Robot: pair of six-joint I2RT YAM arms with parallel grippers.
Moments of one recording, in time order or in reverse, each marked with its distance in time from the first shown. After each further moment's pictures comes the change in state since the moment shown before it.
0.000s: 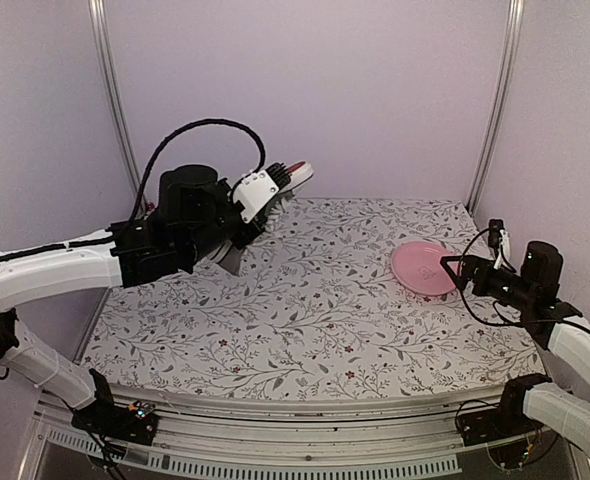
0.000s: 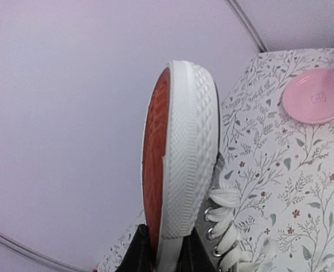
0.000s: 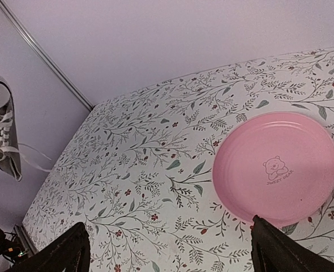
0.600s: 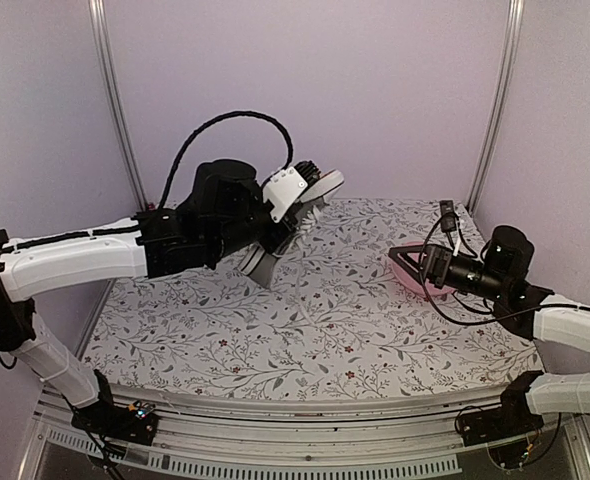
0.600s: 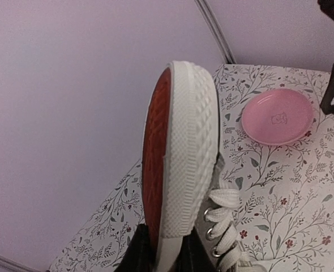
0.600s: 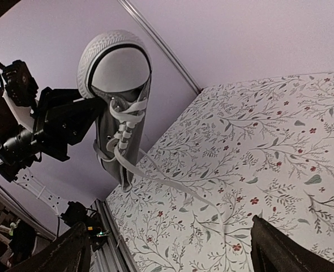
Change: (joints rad) left arm -0.111 0.116 0.164 -0.079 0.055 -0.145; right arm 0.419 0.214 0.098 0.349 -0.032 0.230
